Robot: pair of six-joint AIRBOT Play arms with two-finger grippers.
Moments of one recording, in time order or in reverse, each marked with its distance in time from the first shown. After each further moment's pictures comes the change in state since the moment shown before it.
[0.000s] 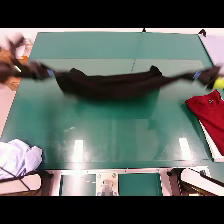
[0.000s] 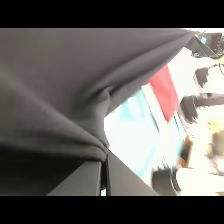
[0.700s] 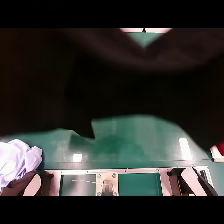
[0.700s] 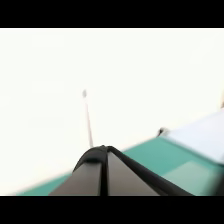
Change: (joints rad) left arm 0.000 0.560 0.606 0.356 0.316 -0.330; right arm -0.251 0.302 0.608 0.345 -0.092 0.032
